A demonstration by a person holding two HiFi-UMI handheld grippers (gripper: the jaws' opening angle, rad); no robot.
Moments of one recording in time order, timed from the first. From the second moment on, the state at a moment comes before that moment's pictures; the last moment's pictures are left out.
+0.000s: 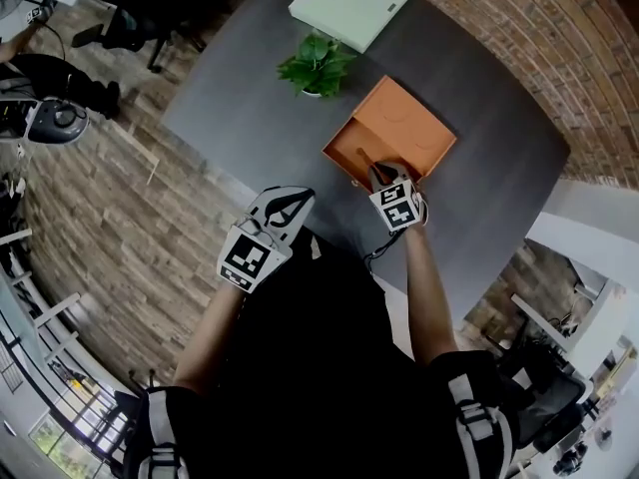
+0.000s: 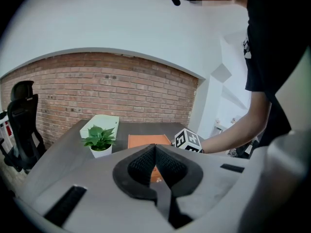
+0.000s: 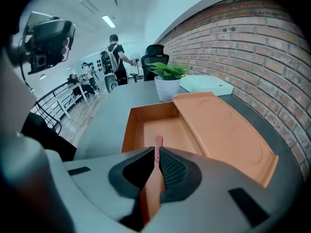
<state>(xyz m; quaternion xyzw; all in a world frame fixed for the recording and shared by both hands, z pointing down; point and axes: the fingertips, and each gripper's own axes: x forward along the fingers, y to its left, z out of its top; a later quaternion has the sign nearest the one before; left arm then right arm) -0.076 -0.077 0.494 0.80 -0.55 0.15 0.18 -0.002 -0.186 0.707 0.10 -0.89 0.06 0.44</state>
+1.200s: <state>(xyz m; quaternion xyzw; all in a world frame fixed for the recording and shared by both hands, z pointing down) 0.004 -0.093 0.510 0.88 -0.42 0.15 0.16 0.090 -0.150 0.579 0.22 -0.93 0.07 0.30</state>
